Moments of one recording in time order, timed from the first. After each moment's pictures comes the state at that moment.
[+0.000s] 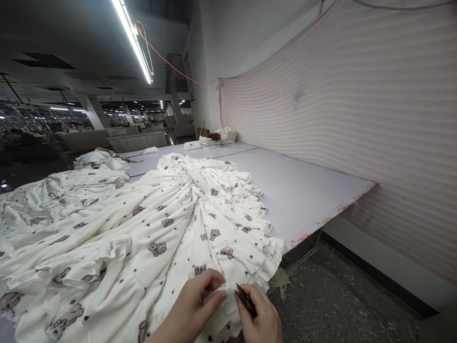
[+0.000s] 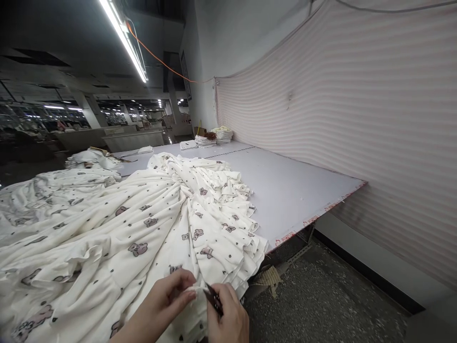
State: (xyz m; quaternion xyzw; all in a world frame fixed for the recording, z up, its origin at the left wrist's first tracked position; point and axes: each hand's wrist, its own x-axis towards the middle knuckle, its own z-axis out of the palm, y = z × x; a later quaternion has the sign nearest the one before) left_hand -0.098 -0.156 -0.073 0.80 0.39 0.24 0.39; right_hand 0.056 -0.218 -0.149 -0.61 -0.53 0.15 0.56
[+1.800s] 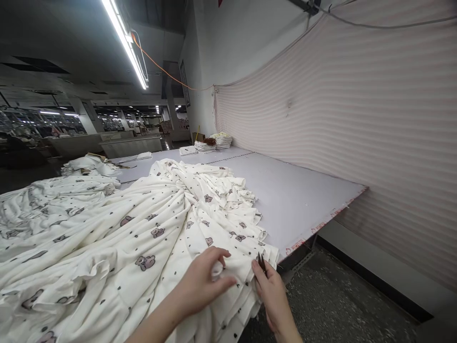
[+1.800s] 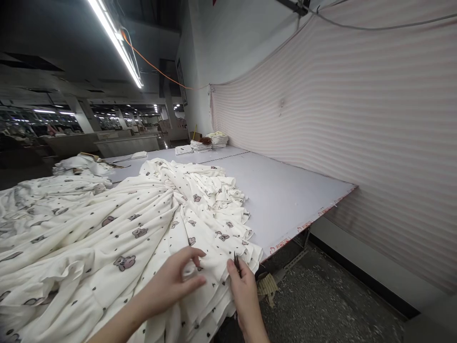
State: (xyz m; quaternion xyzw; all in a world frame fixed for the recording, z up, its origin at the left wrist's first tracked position) left_hand -0.054 -0.114 -0.036 0.83 0.37 0.23 0.34; right_hand 0.120 -0.166 -0.127 -0.56 -0.39 0.30 0.67
